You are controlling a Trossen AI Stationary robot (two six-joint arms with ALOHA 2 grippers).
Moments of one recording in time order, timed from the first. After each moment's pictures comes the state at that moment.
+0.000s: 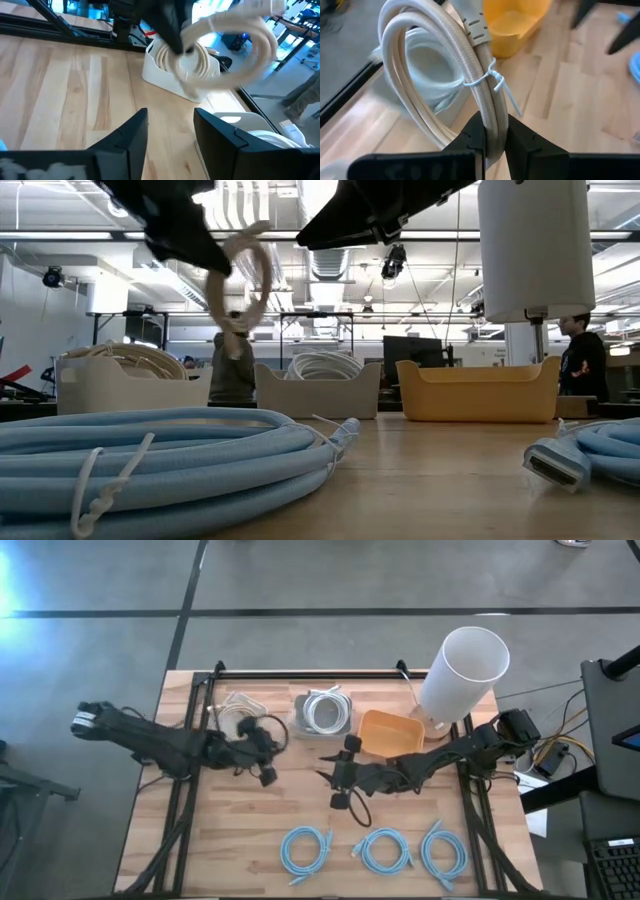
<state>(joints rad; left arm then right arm) -0.20 1.09 0.82 -0.41 -0.53 -0.37 0.28 1.67 1.04 0.22 0.60 -0.03</state>
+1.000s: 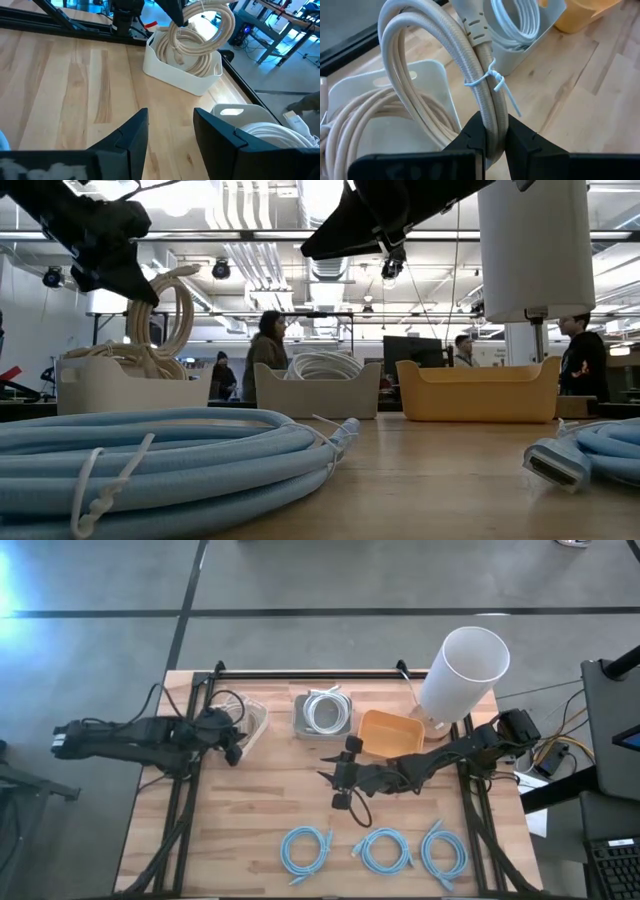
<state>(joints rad) 0.01 0.59 0.61 -0.75 -0.42 -0.53 0.28 1.67 1.02 0.21 0.59 0.00</state>
